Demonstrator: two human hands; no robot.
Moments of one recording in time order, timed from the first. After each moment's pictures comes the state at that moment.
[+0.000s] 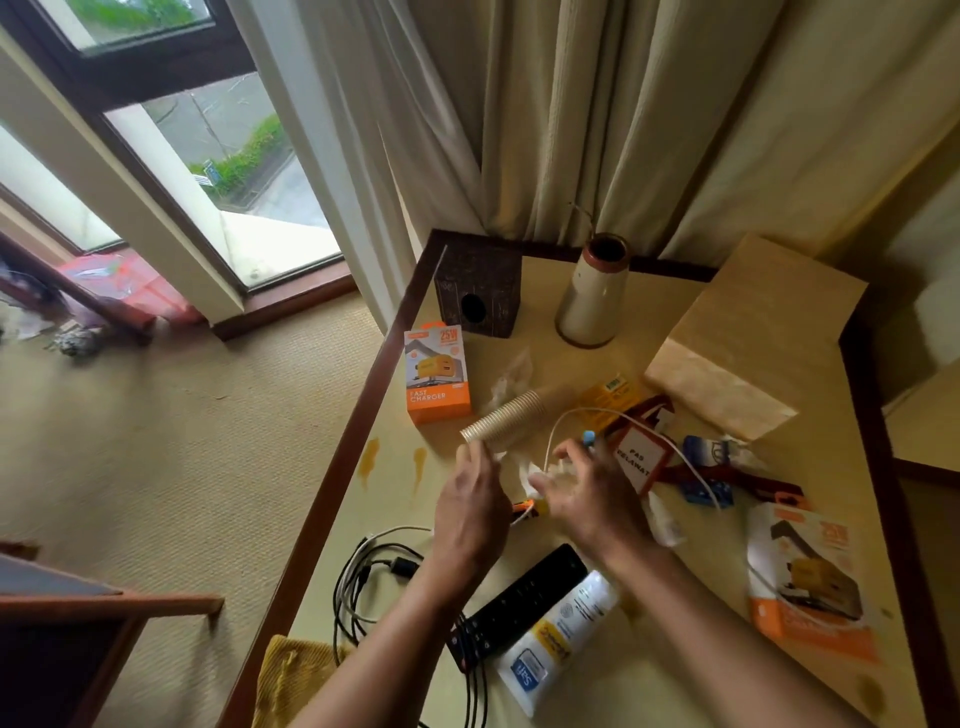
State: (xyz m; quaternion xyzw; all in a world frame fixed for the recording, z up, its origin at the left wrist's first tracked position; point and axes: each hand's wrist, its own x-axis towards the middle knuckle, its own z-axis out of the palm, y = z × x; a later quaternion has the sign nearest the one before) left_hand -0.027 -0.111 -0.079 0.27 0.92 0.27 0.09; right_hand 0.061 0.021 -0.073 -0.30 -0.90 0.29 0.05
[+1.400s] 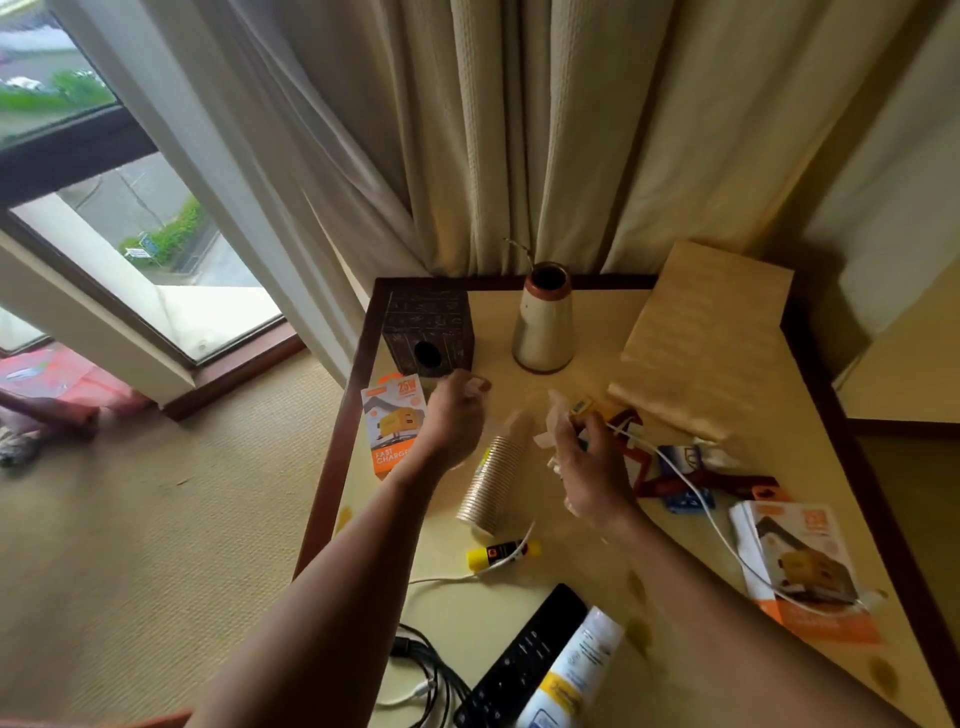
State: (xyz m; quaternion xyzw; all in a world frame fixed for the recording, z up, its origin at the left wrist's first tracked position) left_hand -0.148 -0.017 -0.041 0.29 0.84 0.40 0.24; right_hand 0.022 0.055 -0.042 -0.45 -0.67 0.57 0.19
